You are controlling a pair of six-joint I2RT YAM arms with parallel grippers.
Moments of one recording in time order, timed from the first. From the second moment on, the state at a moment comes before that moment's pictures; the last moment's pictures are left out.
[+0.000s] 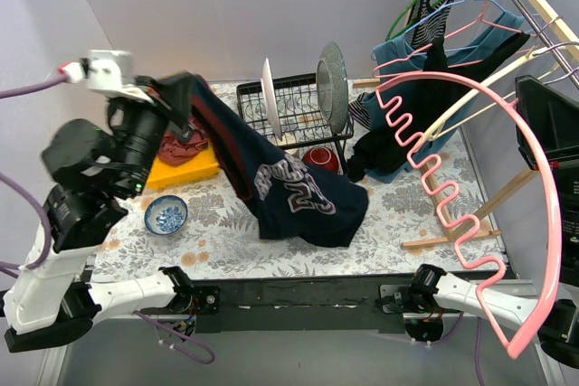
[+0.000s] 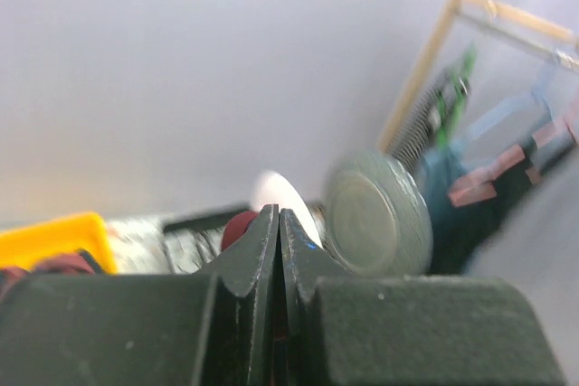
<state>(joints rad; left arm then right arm) -0.90 0.98 1.67 -0.47 -0.59 -0.13 0.99 0.69 1.52 0.12 0.21 0.56</state>
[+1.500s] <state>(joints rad) 0.06 1.64 1.37 -0.37 -0.34 -0.46 0.99 0.58 1.36 0.10 0.29 0.46</state>
